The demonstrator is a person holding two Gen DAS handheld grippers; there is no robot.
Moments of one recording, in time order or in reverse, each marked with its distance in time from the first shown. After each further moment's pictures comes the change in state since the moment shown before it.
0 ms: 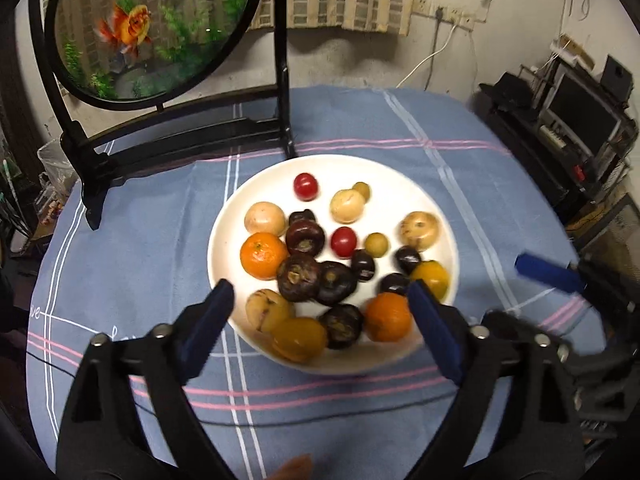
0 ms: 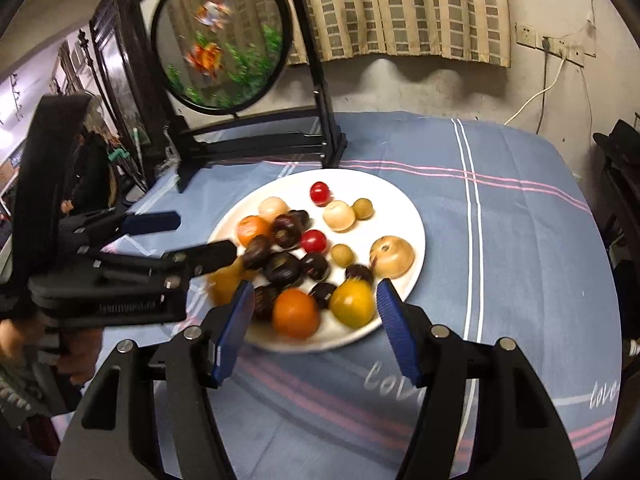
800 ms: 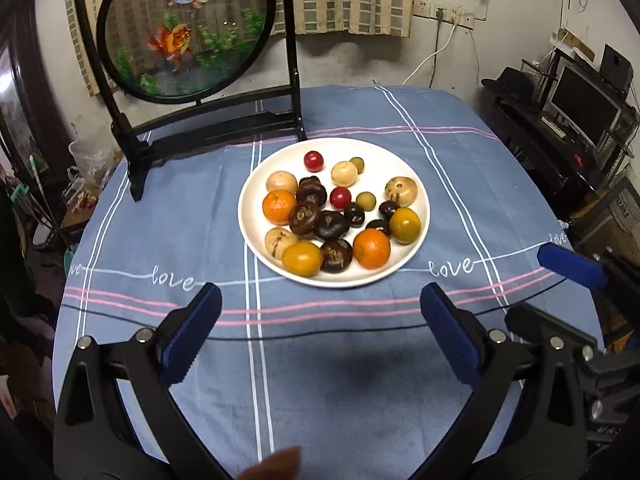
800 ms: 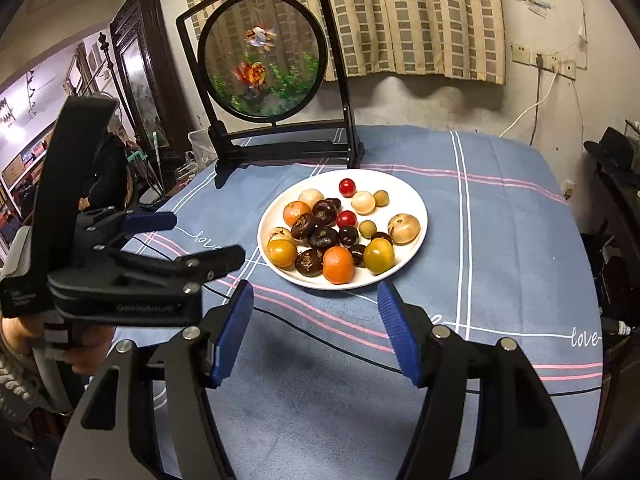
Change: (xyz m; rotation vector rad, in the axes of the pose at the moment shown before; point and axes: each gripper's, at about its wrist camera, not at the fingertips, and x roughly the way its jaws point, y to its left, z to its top) left arm -0.076 -0.019 -0.051 0.002 0.007 0.093; right arm -0.081 0.038 -0.039 -0.027 -0.047 0.007
